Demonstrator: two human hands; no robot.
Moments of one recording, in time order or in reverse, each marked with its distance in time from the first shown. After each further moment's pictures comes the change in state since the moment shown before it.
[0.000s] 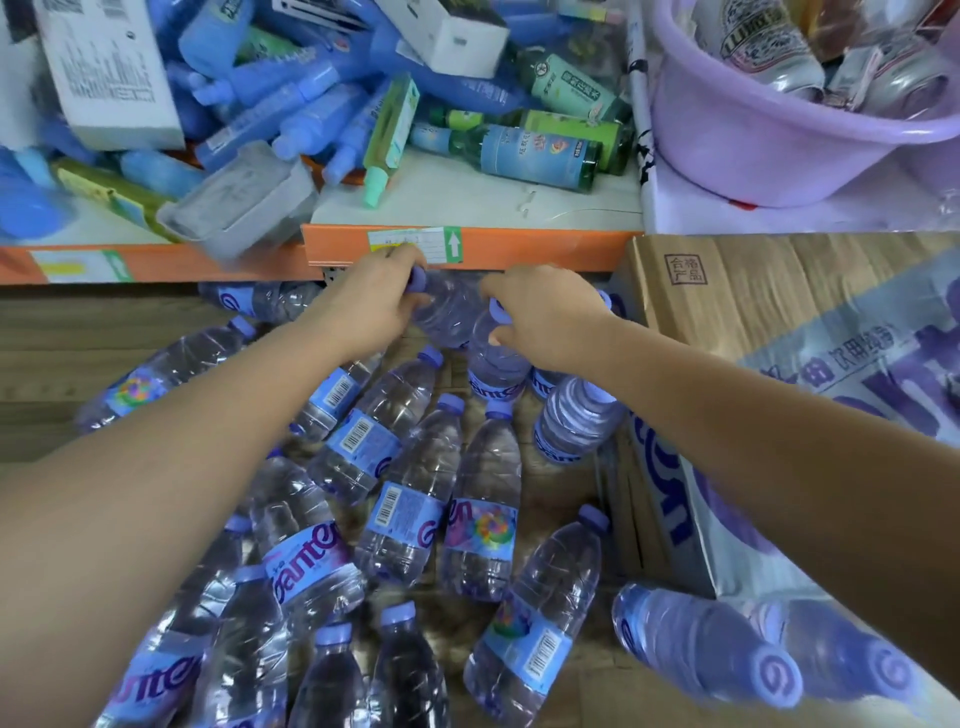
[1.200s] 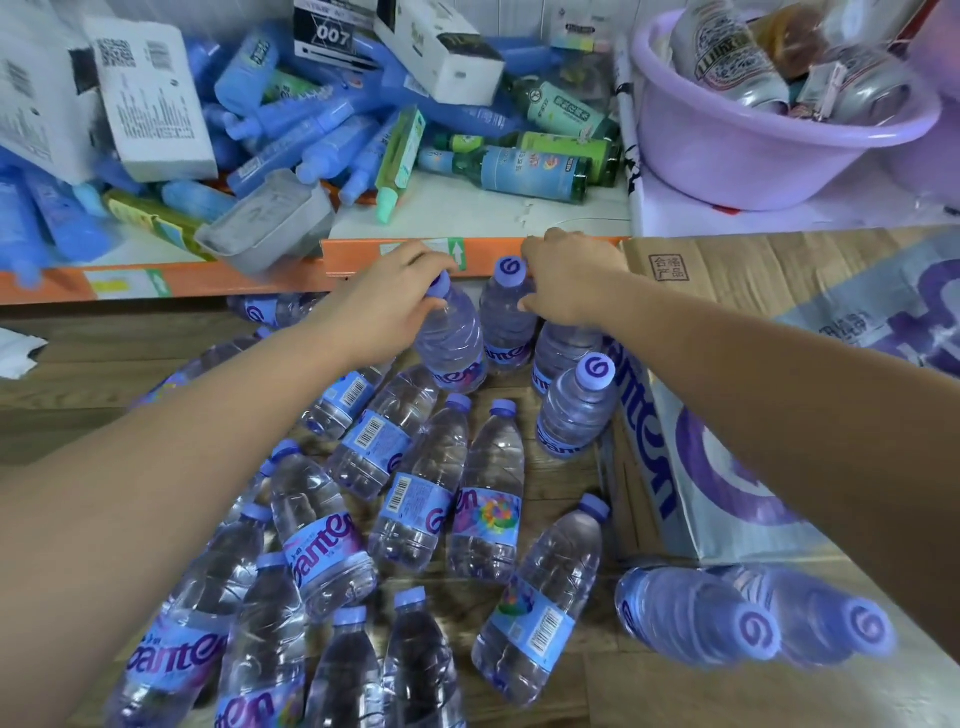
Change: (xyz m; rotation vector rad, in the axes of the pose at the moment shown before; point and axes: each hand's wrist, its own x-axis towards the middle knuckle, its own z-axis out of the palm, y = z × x) left_hand -0.035 0.036 -0.037 0.086 -0.047 0.134; right_hand 0.002 0.024 -0.022 -0.099 0.002 0.165
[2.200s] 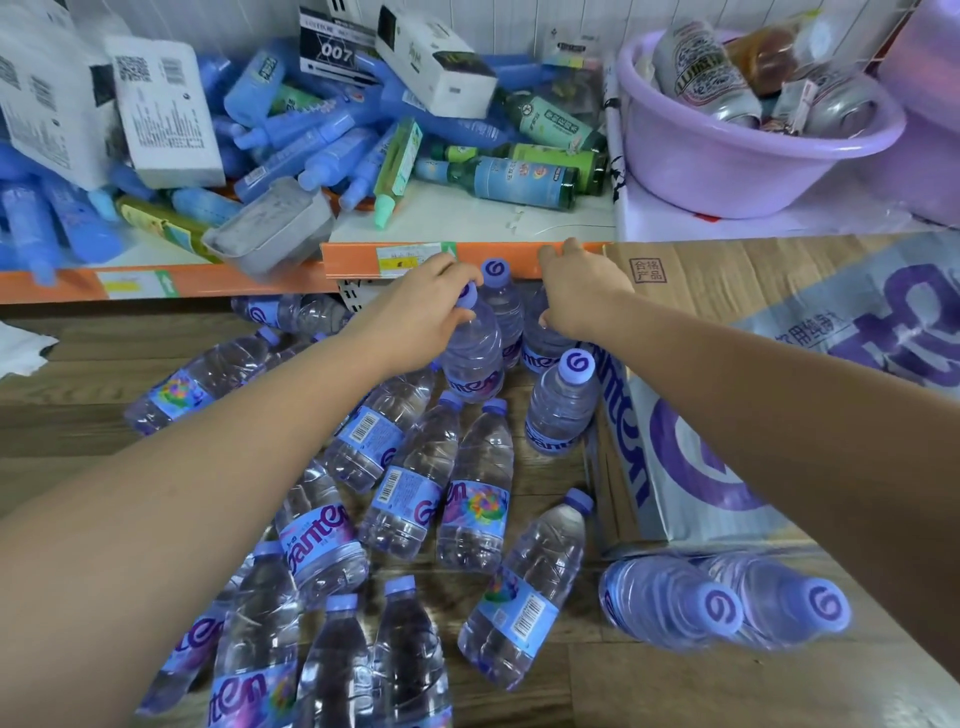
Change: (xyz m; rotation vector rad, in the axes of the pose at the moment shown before) left_hand -0.001 0.034 0.009 -0.036 0.010 0.012; right_hand -0.020 0.012 0.009 0.030 0.033 0.096
